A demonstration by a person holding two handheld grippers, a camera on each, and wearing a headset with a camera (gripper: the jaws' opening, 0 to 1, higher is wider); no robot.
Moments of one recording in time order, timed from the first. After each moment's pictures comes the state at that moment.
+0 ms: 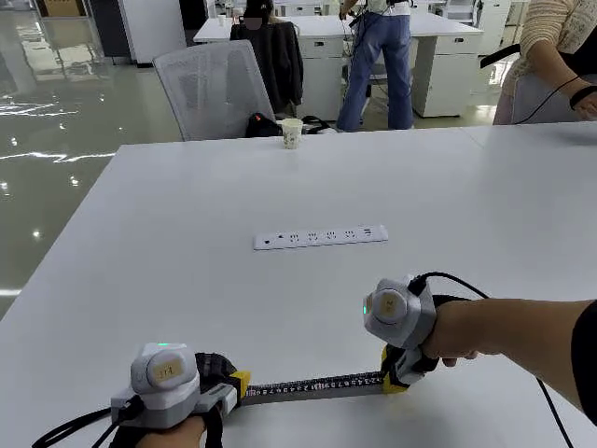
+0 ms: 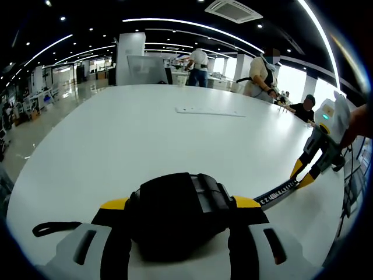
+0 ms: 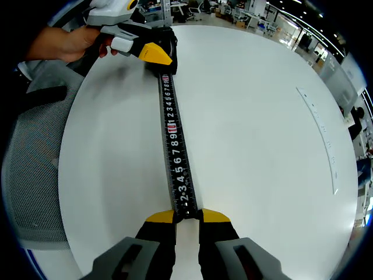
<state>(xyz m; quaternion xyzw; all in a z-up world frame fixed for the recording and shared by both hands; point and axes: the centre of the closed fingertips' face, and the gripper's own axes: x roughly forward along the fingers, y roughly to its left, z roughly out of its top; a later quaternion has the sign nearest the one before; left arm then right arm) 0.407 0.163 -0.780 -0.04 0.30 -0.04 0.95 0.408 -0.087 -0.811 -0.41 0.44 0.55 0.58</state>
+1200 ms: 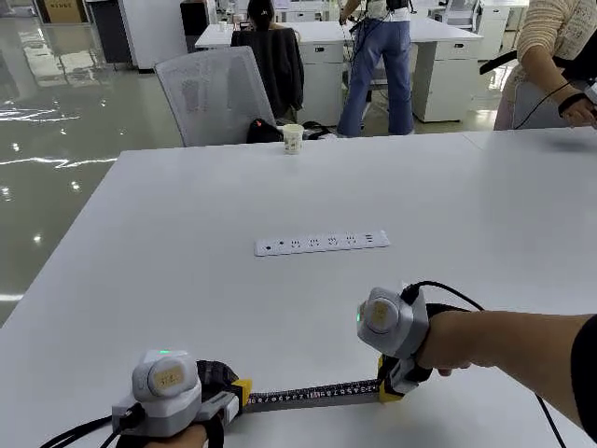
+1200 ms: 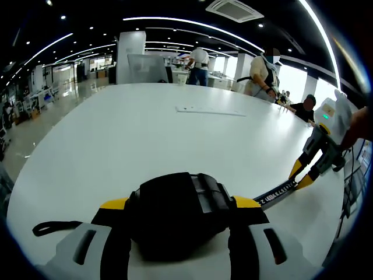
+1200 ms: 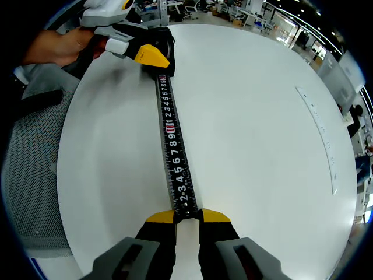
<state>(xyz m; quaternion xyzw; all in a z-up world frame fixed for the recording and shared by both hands) 0.408 0.163 -0.781 -0.04 0.30 -0.04 0.95 0.409 -0.077 -0.812 -0.41 0.44 0.54 0.59</state>
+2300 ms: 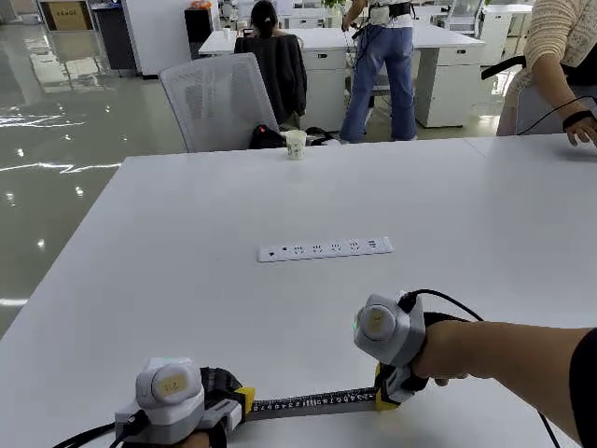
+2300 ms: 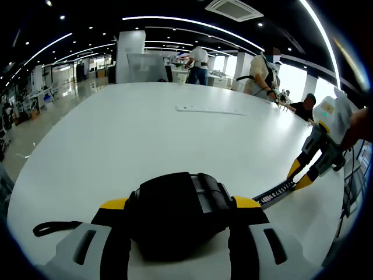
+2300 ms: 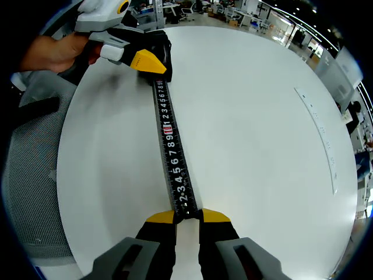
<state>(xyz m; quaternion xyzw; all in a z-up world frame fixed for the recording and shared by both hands) 0.408 0.163 -0.781 -0.04 0.31 -0.04 0.95 0.408 -0.068 -0.811 -0.40 0.45 0.54 0.60</state>
